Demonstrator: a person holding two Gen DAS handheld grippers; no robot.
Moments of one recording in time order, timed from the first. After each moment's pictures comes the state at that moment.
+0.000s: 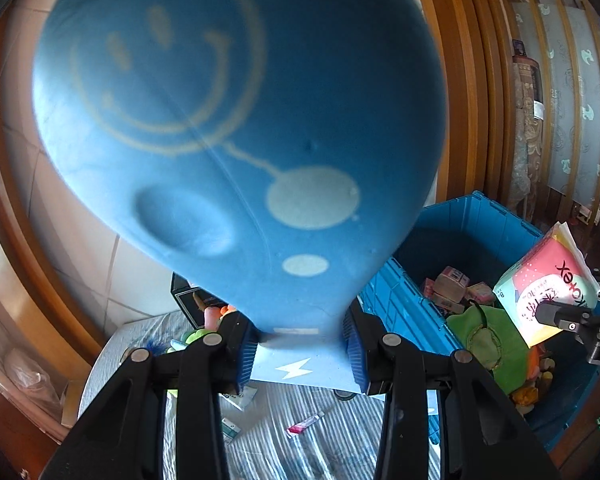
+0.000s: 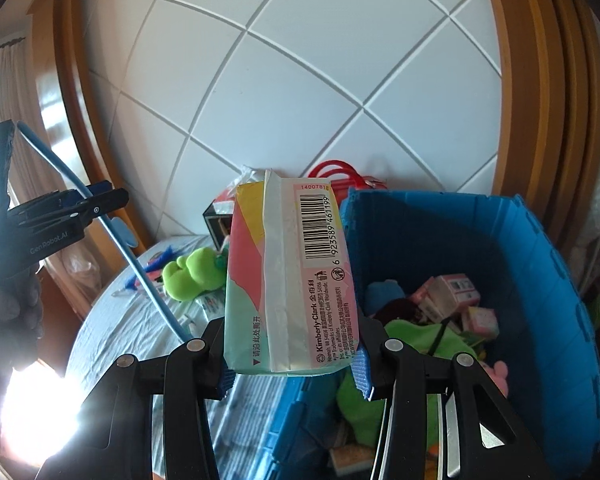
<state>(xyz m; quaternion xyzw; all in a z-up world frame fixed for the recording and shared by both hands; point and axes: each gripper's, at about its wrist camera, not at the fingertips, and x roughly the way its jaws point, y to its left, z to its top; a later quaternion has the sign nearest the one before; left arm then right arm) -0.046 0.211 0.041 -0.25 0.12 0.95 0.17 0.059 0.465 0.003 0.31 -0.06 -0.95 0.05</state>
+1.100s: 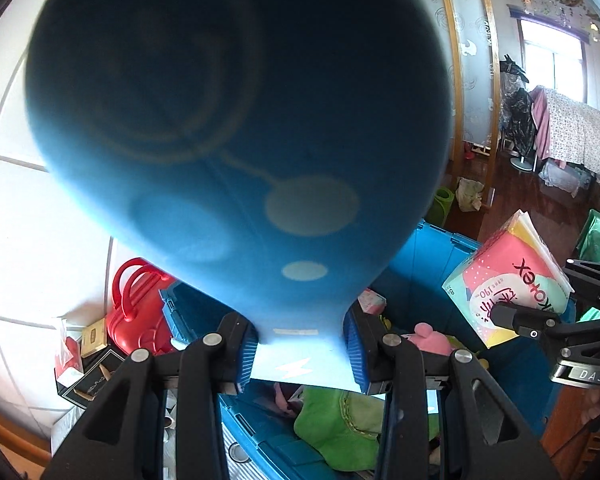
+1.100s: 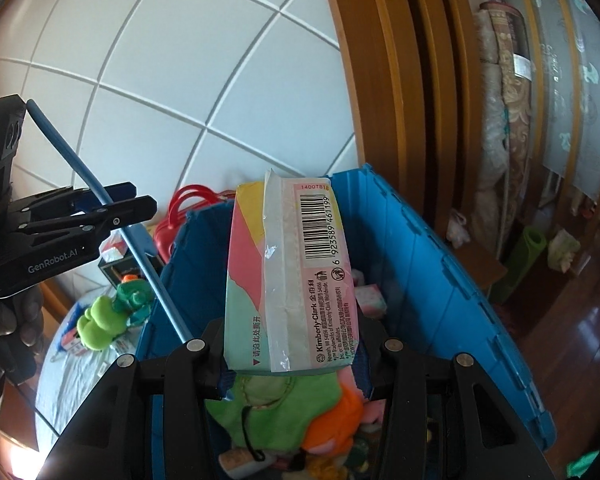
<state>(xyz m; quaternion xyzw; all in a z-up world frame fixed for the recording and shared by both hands) -0.081 0.437 0.027 -0.26 0.22 0.86 0.38 0.086 0.634 -0.013 0.29 -0.15 -0.94 -0.13</state>
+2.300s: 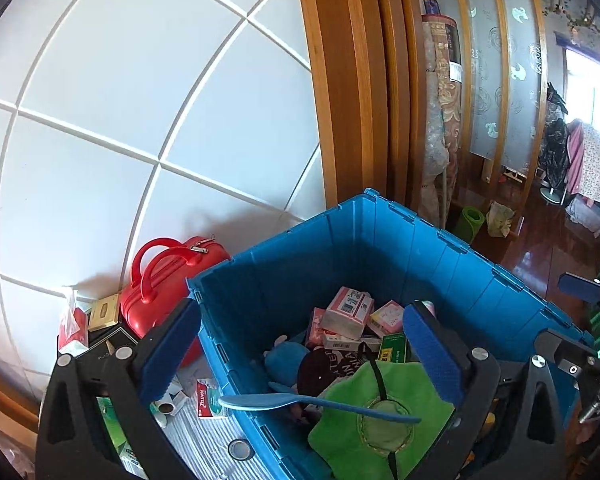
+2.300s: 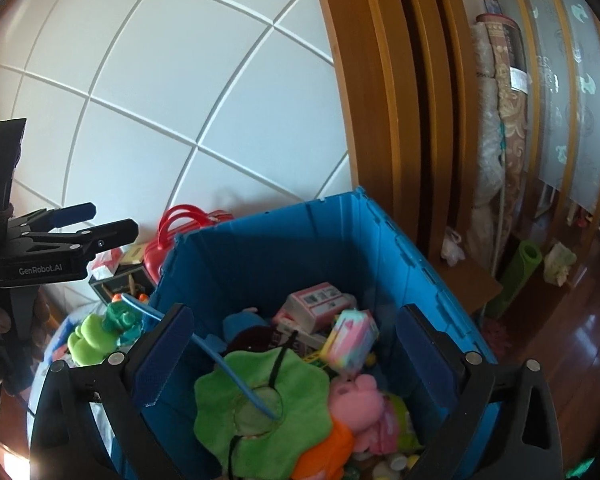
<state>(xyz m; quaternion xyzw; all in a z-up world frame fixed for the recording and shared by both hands) -0.110 0.422 0.063 -0.28 0.17 0.89 0.31 0.057 0.653 -0.004 0.27 -0.14 -0.94 -0.13</state>
